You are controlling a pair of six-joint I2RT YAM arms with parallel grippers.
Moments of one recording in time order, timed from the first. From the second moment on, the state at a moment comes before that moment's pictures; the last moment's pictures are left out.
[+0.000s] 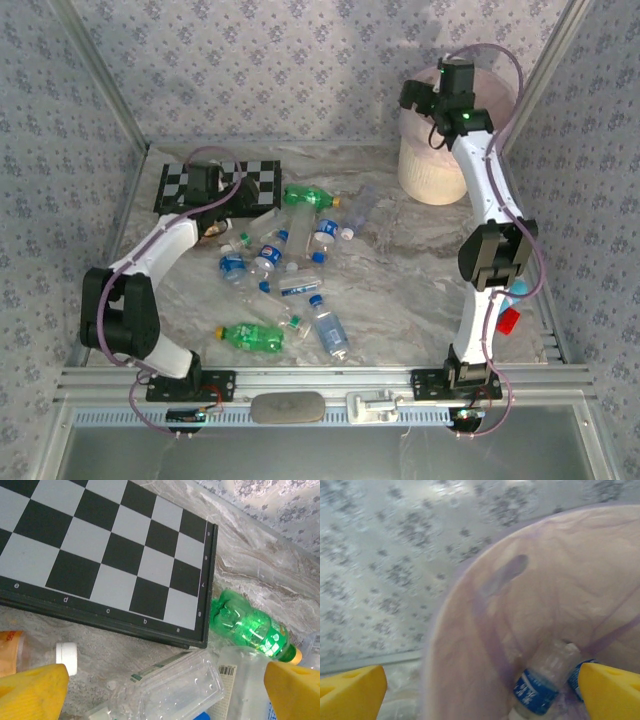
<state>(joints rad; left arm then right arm) -0.21 1.51 1.08 -0.28 0.03 -0.60 0.13 2.01 2.18 -0.58 0.07 0.24</state>
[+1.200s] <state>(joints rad) -0.01 1.64 1.24 -0.64 0.13 -0.26 0.64 1.48 1.14 -0.52 0.01 0.51</state>
